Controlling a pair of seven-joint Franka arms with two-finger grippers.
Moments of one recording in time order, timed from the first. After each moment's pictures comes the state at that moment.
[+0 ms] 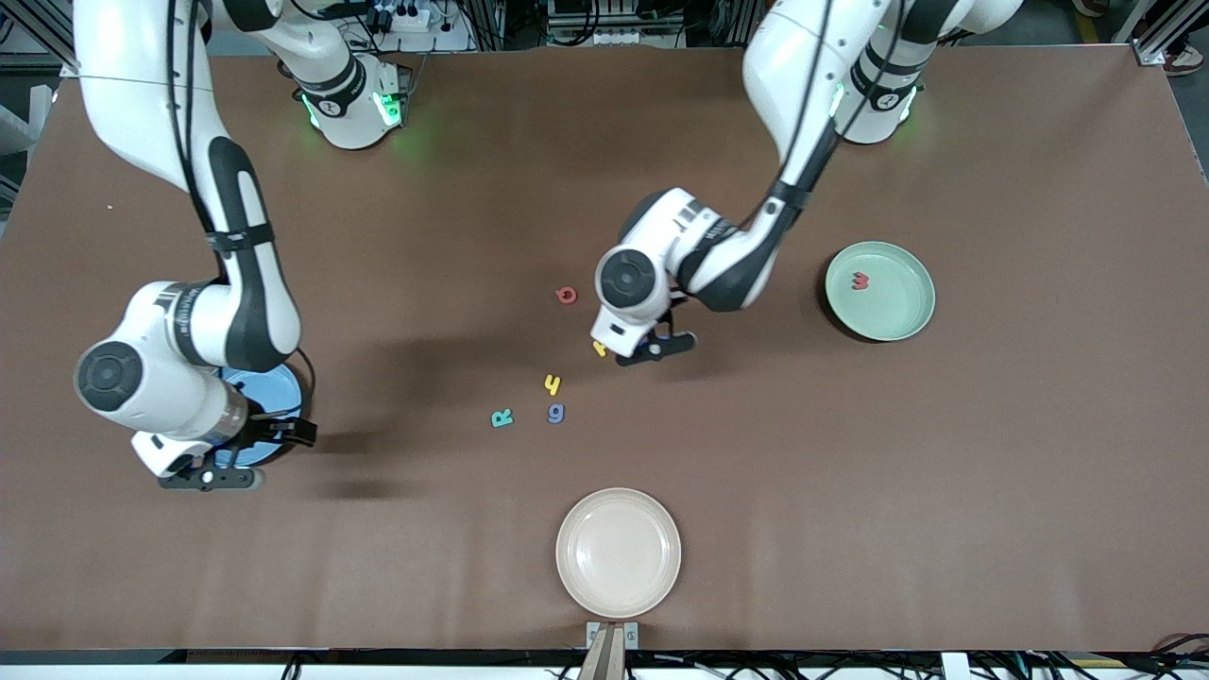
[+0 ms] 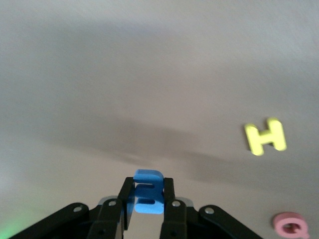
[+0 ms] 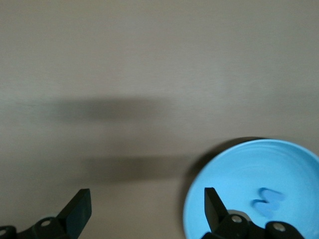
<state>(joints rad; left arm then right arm) -0.72 0.73 0.01 -1.44 -0.12 1.85 -0.85 0.35 0.63 -0.34 -1.61 0.22 2.23 -0.04</state>
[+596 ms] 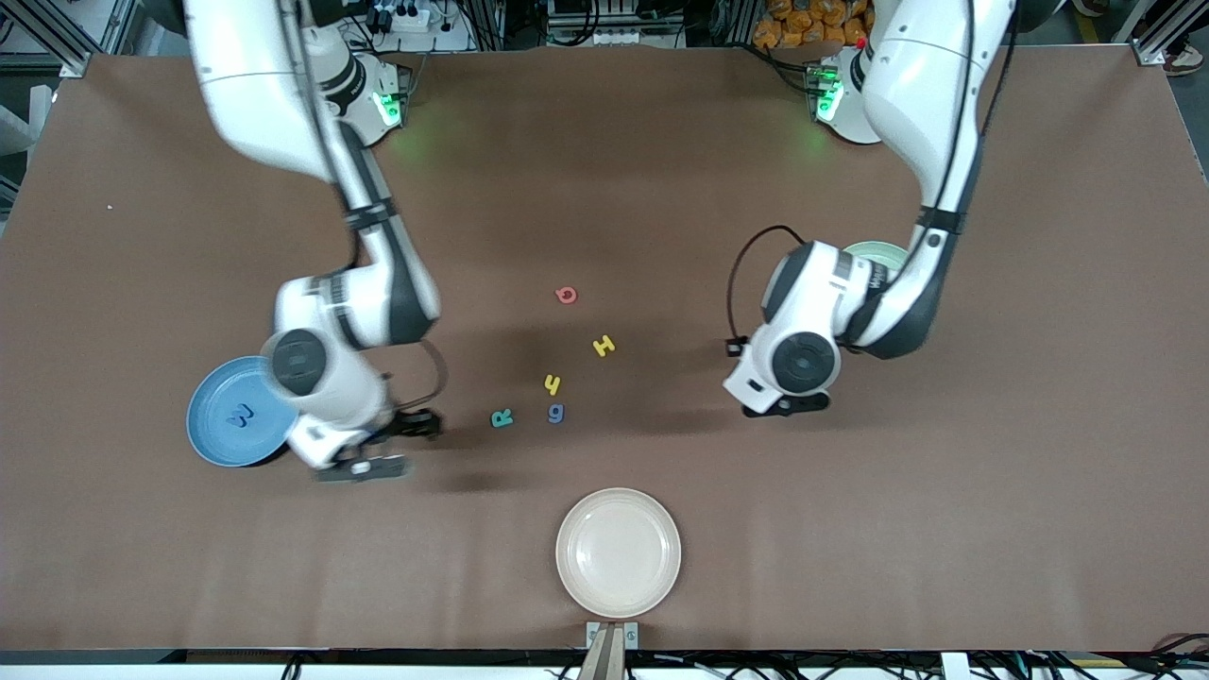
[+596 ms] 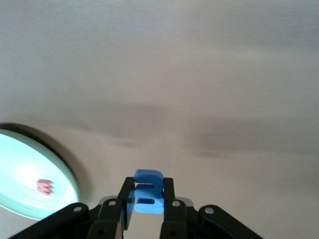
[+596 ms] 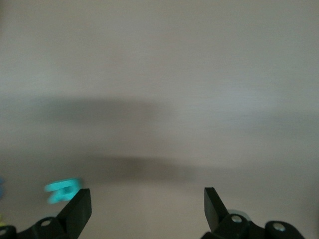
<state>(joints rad) -0.43 0.65 0.01 -1.54 -0.04 1.76 -0.47 0.63 0.71 -0.33 -1.51 0.22 2.23 0.13</state>
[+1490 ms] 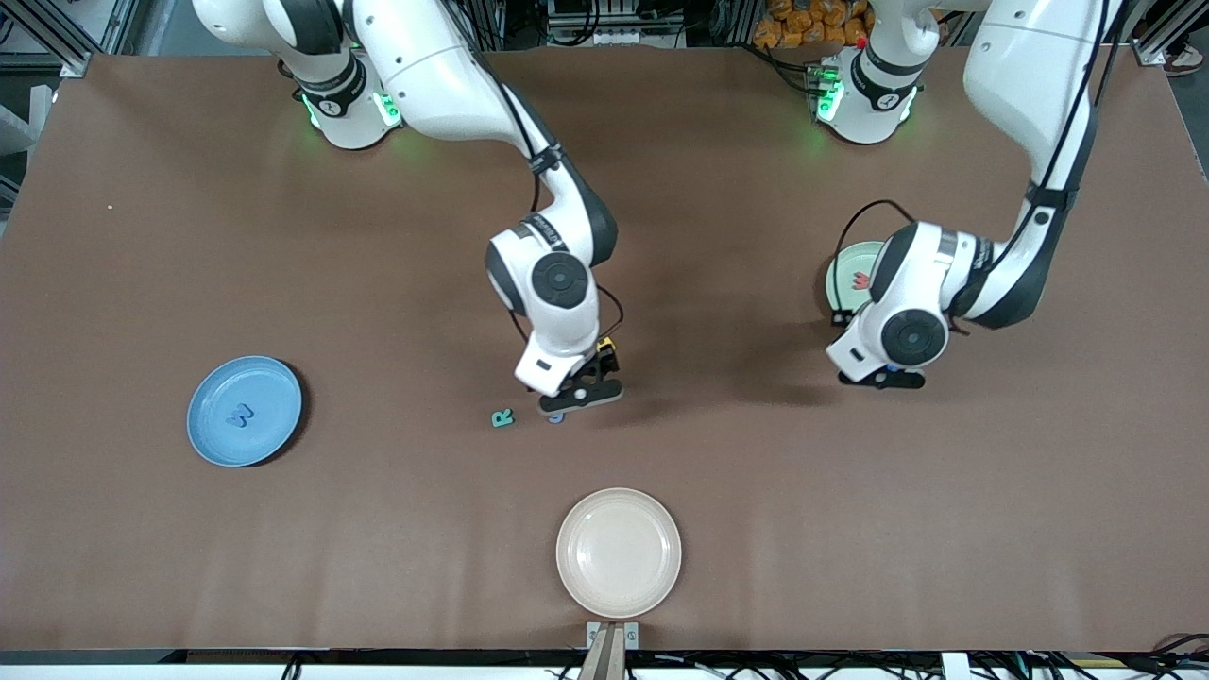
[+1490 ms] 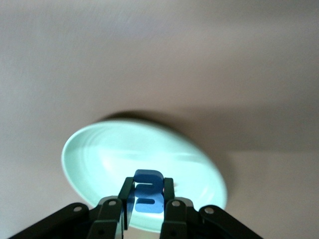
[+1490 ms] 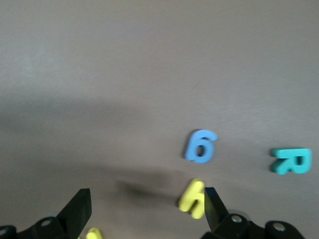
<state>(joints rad) -0.10 0.41 -0.14 -2.02 0.23 1.93 -0.26 0.96 0.90 -0.33 -1.34 0.22 2.26 0.35</state>
